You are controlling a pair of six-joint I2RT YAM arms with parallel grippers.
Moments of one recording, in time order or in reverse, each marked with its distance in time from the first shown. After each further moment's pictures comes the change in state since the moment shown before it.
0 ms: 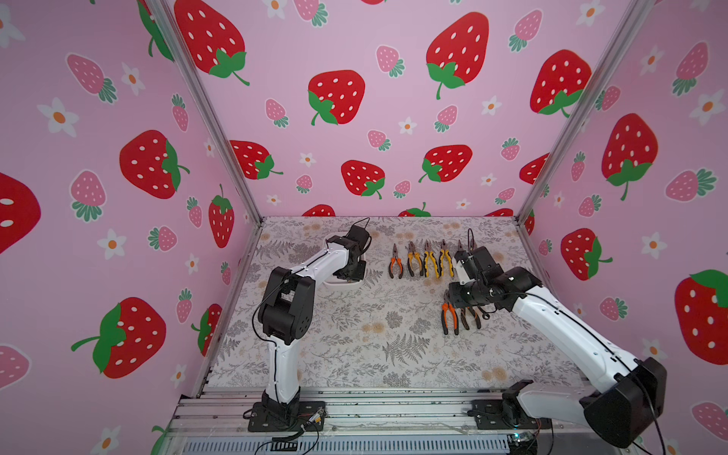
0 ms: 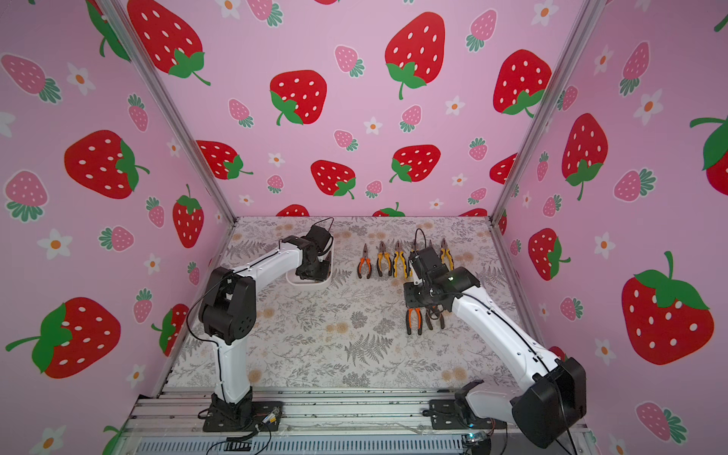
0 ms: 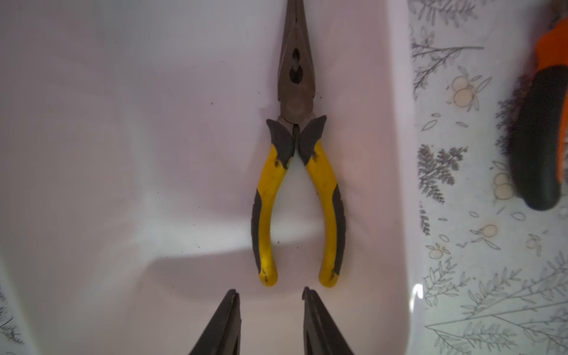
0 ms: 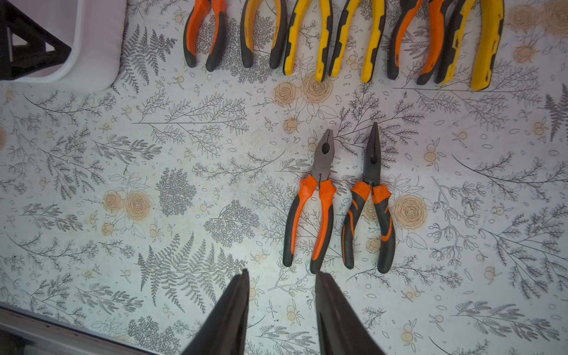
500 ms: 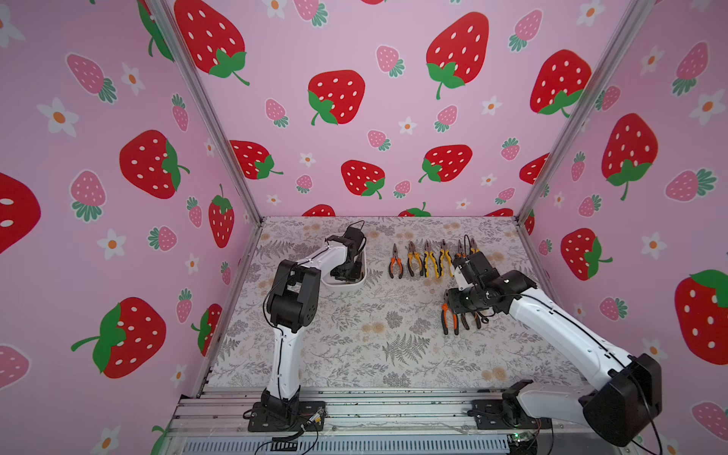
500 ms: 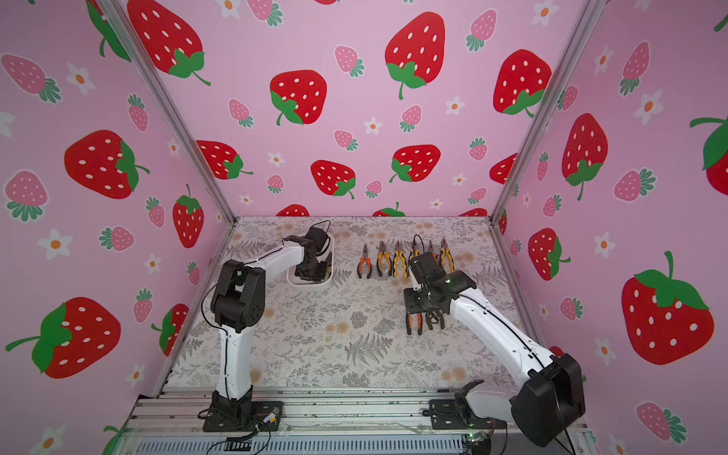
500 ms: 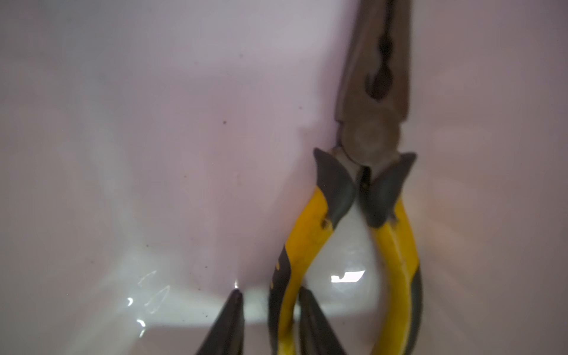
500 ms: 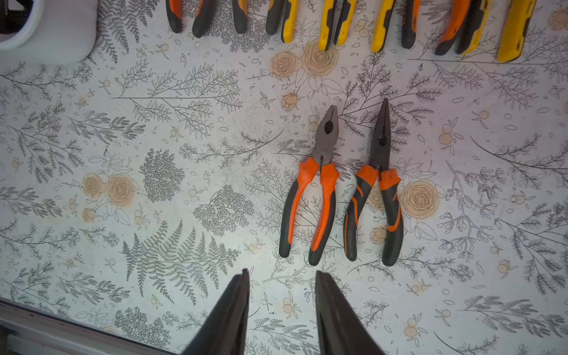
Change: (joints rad) left arm 0.059 0.127 0.061 0.000 0.027 0.025; right arm -0.009 0.011 -0.055 0.013 -0.021 -0.013
